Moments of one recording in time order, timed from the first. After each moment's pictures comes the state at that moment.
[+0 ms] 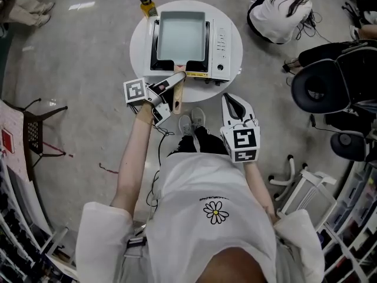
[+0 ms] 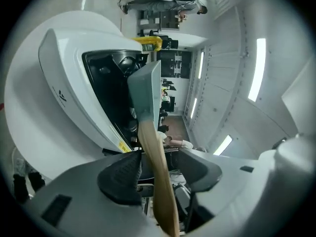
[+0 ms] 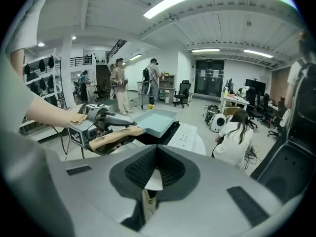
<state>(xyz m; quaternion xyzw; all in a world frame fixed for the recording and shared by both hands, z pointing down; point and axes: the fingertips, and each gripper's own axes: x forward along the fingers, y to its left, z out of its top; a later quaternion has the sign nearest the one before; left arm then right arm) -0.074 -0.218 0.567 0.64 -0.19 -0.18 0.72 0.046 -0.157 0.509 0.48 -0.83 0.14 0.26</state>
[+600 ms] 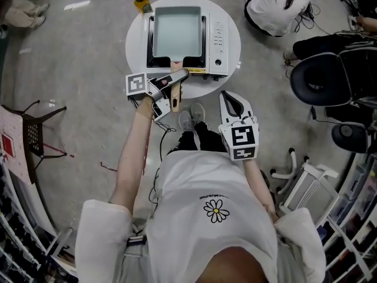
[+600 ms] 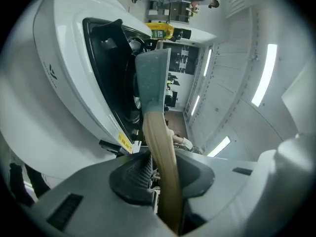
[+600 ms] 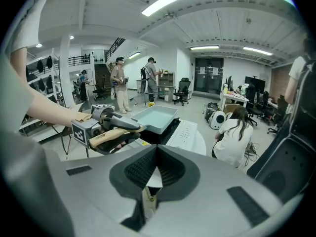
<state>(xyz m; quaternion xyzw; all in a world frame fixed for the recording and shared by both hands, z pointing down) -0.053 -0.219 0.574 0.62 -0.15 -0.17 0.75 0.045 -0.155 0.516 0.48 -0.82 0.15 0.26</state>
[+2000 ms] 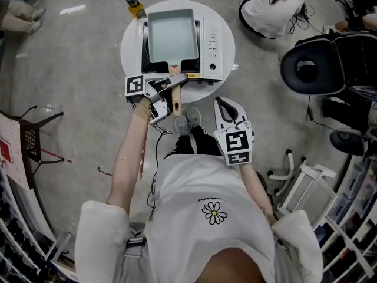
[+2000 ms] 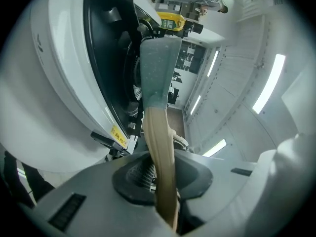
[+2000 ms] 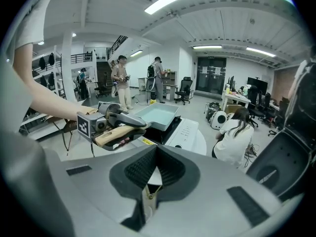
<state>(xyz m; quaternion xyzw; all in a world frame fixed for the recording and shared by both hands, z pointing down) -0.038 -0.219 0.568 0.59 -0.11 -0.17 0.78 0.044 -0.145 0.522 0.47 -0.83 0.14 0.28</state>
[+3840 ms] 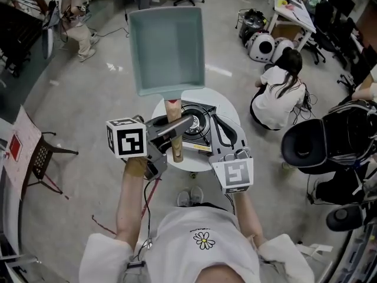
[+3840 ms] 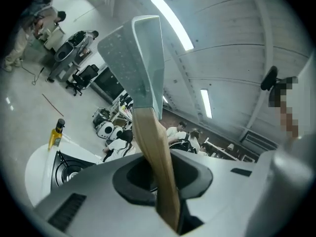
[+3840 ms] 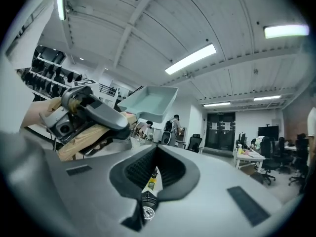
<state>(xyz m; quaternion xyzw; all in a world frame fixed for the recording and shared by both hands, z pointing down) -0.073 -0.214 0.273 0.89 -0.27 -0.06 0.36 -0.017 -0.223 0.286 0.44 -0.89 -0.10 0.04</state>
